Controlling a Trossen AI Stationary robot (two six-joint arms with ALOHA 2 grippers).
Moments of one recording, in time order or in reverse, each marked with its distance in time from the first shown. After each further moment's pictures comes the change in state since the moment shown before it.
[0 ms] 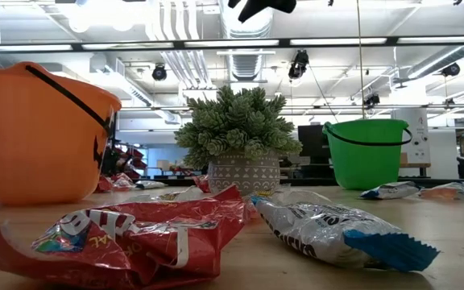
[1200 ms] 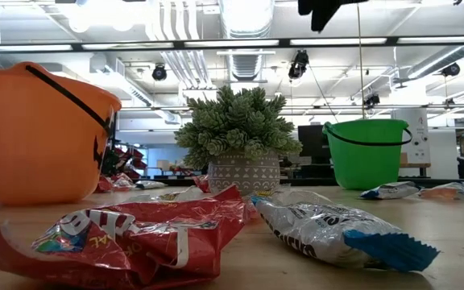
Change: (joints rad) left arm 0.001 -0.232 0.001 -0.053 -0.372 0.012; right arm 0.267 0.022 -0.179 -0.150 -0.026 0.522
